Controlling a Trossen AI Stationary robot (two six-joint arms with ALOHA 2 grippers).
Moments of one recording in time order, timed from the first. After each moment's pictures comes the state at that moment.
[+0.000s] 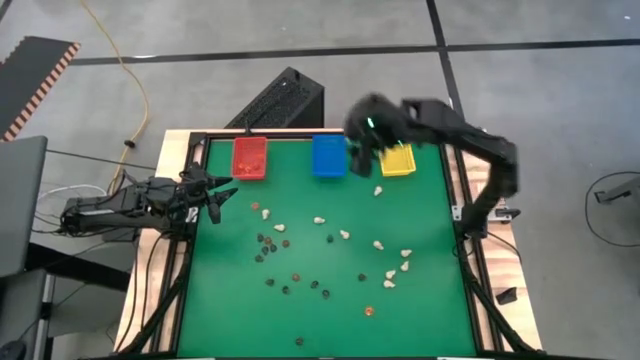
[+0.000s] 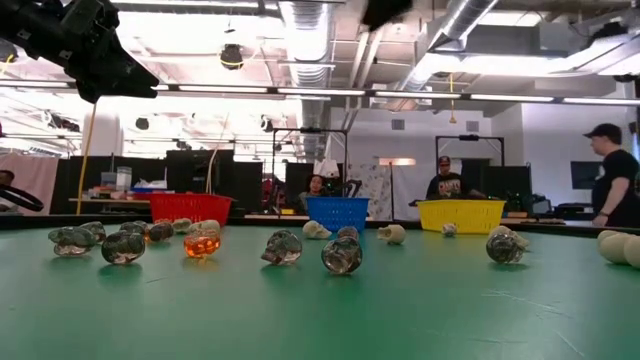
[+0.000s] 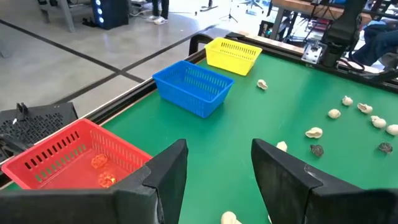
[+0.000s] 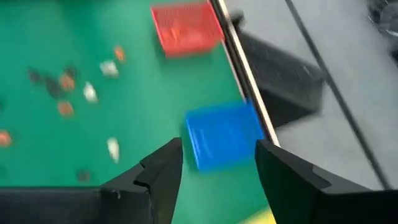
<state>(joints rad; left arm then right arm) 0.04 0.20 0.42 -0.46 -0.46 -0.23 -0.20 1.65 2.08 -1.26 0.23 -0.06</state>
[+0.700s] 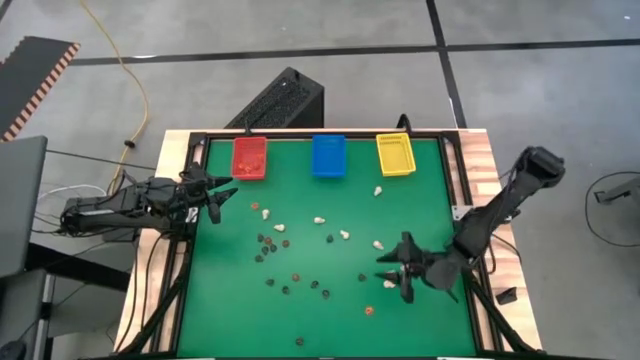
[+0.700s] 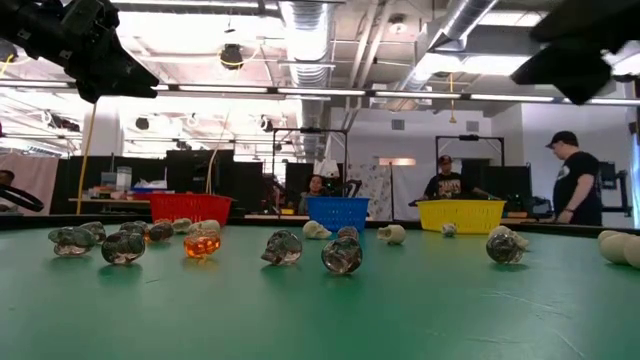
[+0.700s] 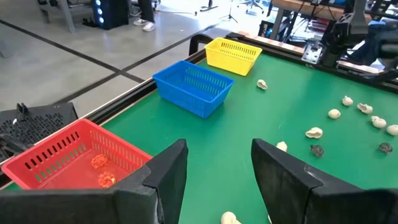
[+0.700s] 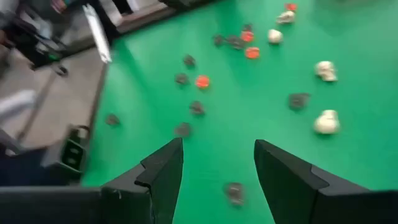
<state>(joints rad) 0.04 0.20 0.42 -0.46 -0.46 -0.23 0.76 1.17 0.58 0.07 0.70 0.73</state>
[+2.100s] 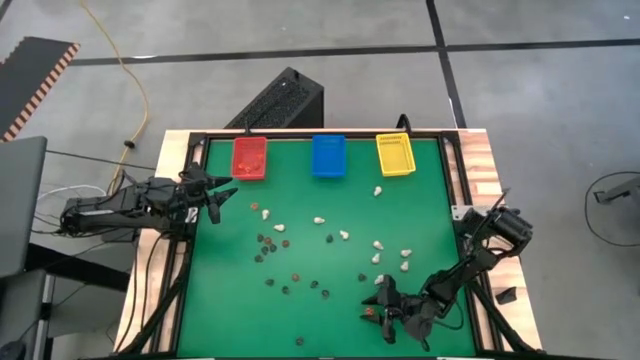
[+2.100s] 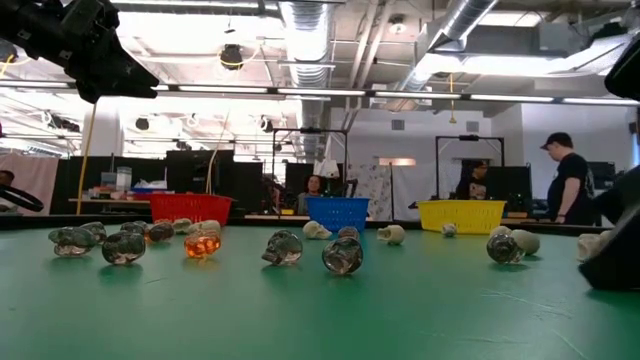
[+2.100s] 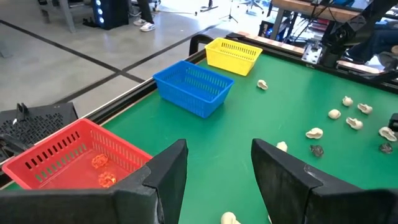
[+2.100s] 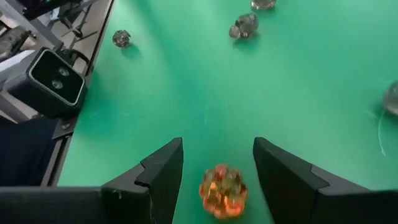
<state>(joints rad) 0.04 0.20 0.42 -0.46 -0.46 -0.23 0.91 1.95 0.70 0.49 0.65 0.97</state>
